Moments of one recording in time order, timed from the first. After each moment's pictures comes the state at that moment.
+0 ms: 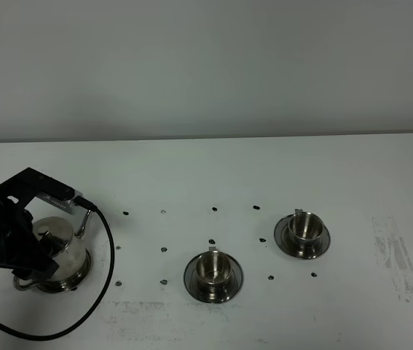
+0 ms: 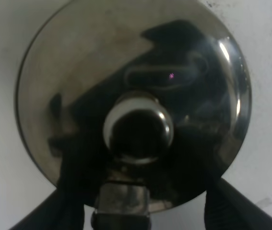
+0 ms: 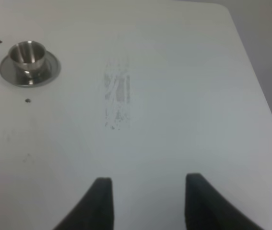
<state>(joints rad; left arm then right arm) -0.05 1.81 -1.09 -0.08 0.67 0.54 -0.11 -0.01 -0.52 0.11 1.12 -0.19</state>
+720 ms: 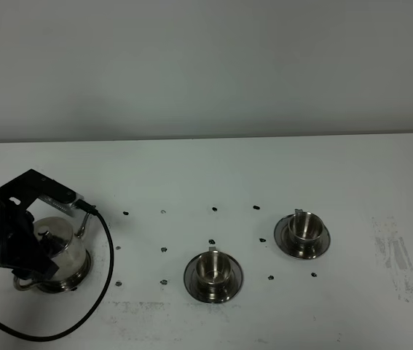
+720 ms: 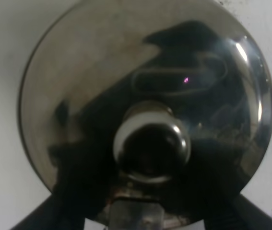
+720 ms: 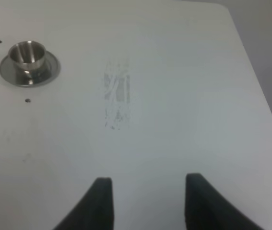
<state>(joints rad) -0.05 1.83 -1.09 -0.06 0.64 0.55 -0.11 -0.01 -0.52 0.11 1.12 -0.19</state>
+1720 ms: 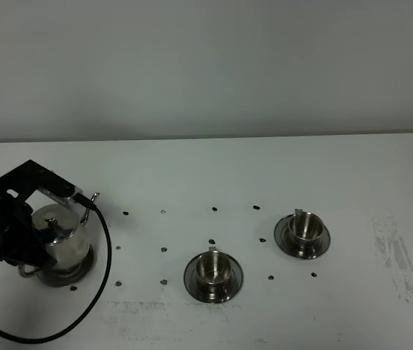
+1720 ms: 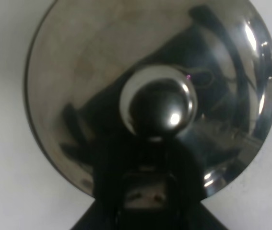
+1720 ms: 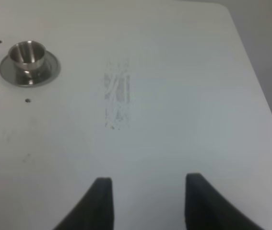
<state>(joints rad) -0.05 1.78 -1.09 -0.08 0.62 0.61 -0.11 -0.01 -0.52 0.11 1.12 -0.19</state>
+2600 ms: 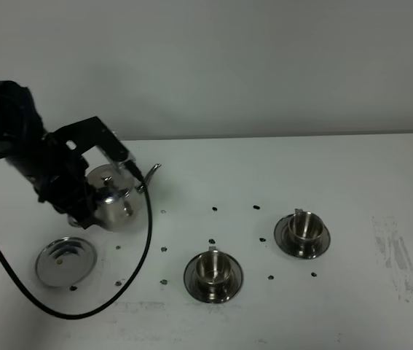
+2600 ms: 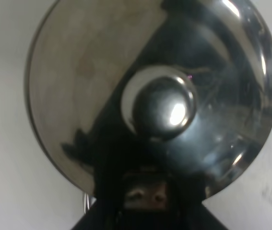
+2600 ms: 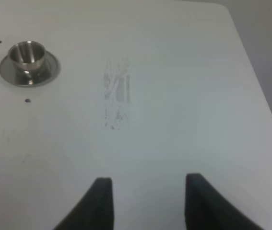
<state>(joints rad) -0.21 1.97 -1.53 -0.09 0.85 0.79 -0.11 -0.01 -0.52 0.11 1.12 -0.19</state>
